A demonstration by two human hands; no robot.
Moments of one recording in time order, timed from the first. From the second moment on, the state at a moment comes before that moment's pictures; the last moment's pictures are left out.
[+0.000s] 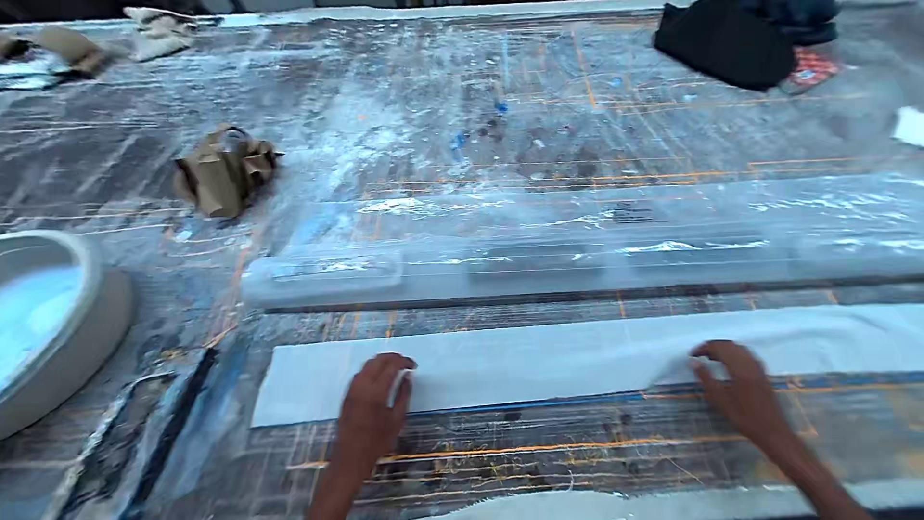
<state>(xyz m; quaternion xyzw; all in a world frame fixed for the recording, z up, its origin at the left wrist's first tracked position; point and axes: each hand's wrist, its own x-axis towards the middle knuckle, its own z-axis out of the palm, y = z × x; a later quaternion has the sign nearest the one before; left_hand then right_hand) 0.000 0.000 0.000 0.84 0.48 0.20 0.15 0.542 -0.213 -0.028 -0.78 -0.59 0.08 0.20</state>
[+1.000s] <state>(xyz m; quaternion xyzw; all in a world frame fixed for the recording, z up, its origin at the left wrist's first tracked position) 0.424 -0.142 0.002 0.92 0.30 -0.03 0.26 0.646 -0.266 -0.011 -0.69 -0.69 0.09 0.21</state>
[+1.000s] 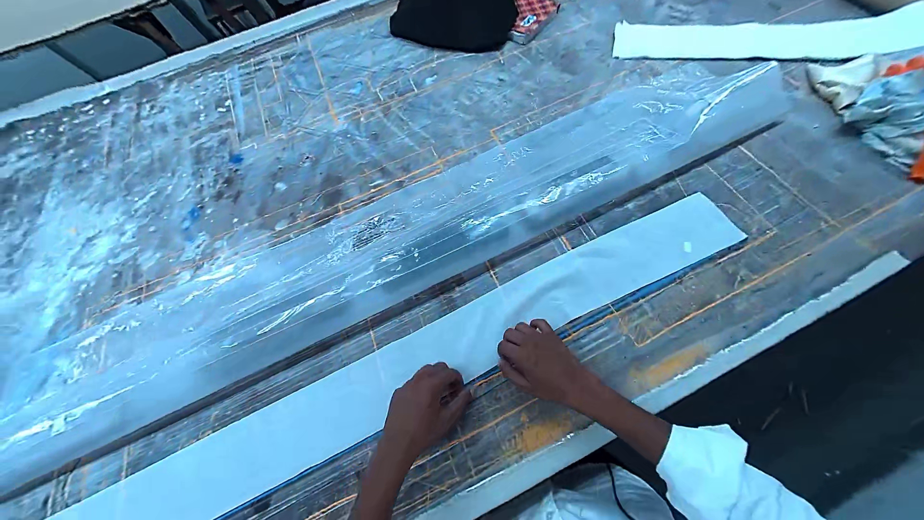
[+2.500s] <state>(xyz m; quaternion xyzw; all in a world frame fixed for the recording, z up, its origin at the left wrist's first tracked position) 0.756 -0.269 0.013 0.92 0.29 -0.11 0.26 1.004 -0.429 -0.007 -0.93 -0.30 0.07 0.22</state>
